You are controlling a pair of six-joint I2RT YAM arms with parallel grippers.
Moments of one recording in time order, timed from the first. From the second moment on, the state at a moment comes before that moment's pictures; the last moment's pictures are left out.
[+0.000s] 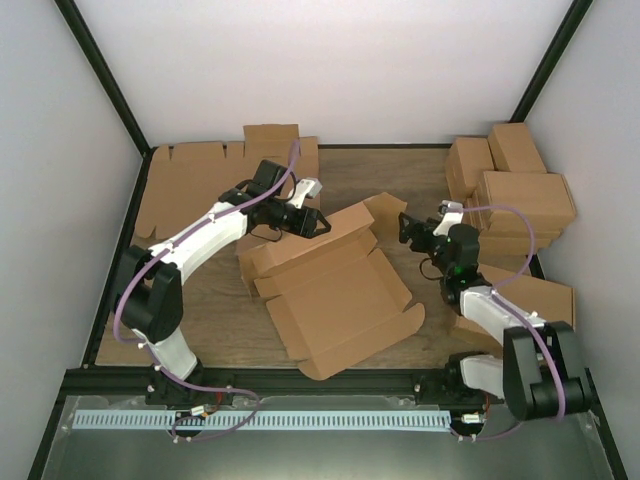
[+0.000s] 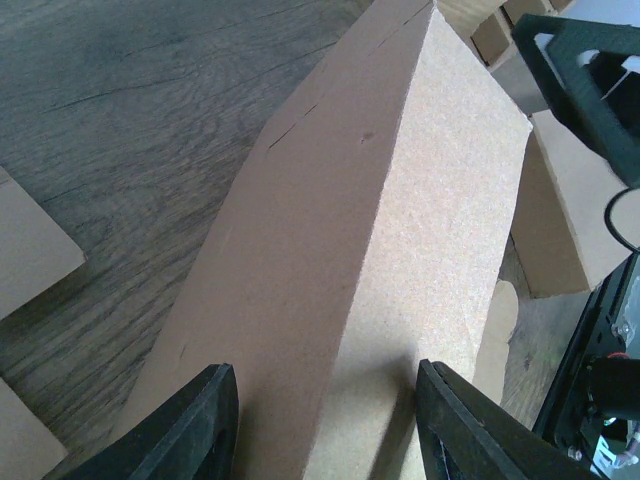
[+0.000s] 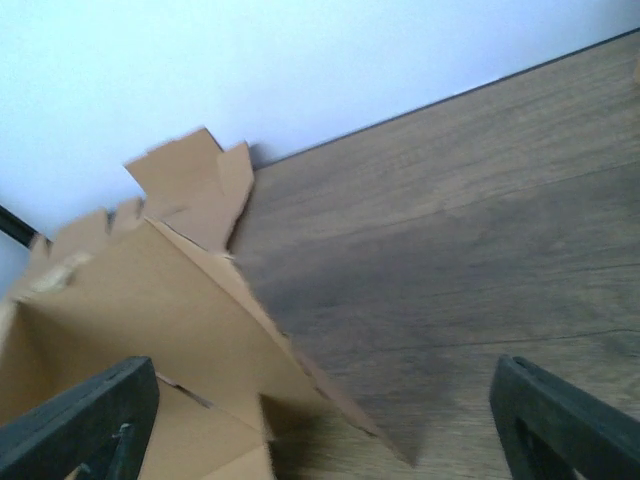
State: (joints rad) left arm -0.52 1.71 1.35 -0.53 0.57 -0.18; right arm 0.14 1.17 0.40 0.53 -0.17 0.43
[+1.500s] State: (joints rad) left arm -0.50 1.74 1.37 -0.49 0.60 -0.24; right arm 0.24 1.29 0.55 0.45 -0.30 0.26
